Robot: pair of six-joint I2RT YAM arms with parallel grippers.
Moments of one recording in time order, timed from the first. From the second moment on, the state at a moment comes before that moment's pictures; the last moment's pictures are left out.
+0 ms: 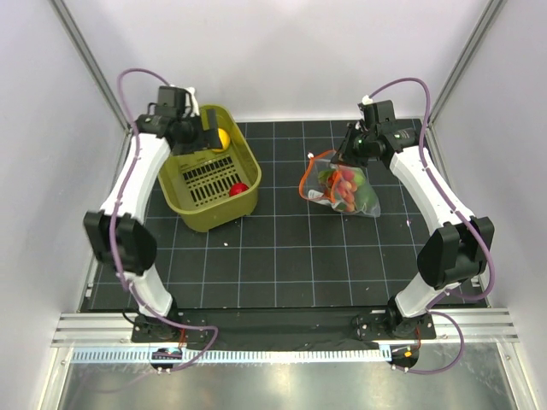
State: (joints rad) left arm -0.16 1.71 1.80 -0.84 0.10 -0.29; right arm 0.23 1.63 1.56 -0.73 -0.21 0.52
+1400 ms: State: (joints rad) left arm -0.29 1.98 1.59 -0.62 0.23 -0.30; right arm 0.23 1.63 1.54 -0.72 -0.24 0.52
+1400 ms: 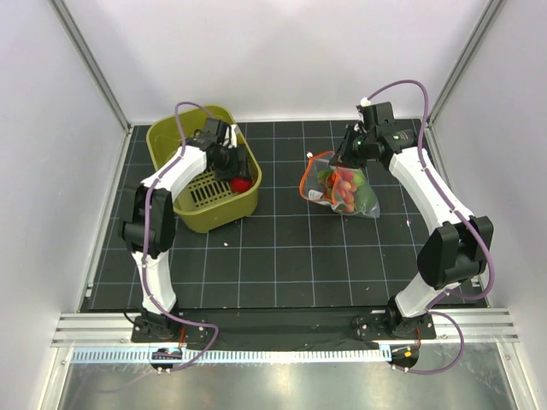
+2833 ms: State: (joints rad) left arm -0.56 2.02 1.82 -0.34 0.64 -0.59; right arm 0.24 1.68 1.65 -0.67 -0.33 0.72
